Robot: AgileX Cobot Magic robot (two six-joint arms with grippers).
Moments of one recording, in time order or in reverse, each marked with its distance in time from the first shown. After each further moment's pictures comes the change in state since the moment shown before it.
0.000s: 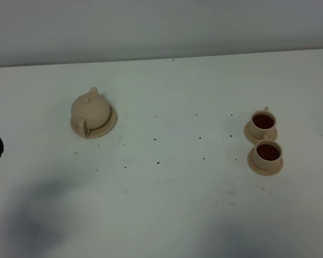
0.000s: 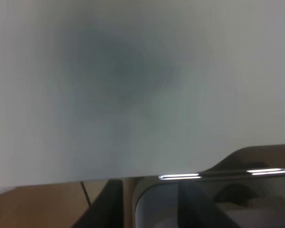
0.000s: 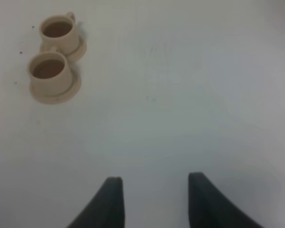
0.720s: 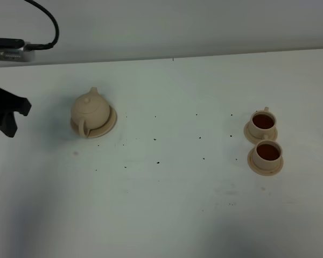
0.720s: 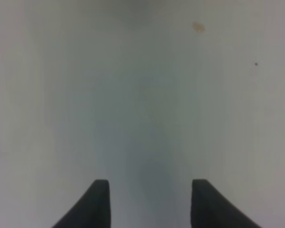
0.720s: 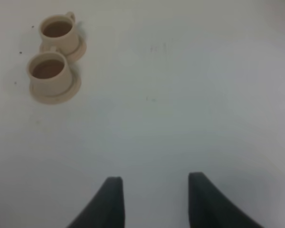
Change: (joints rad) left arm -0.013 0.880 -0.748 0.097 0.087 0.132; right arm 0.000 0.000 0.000 0.000 0.000 0.000
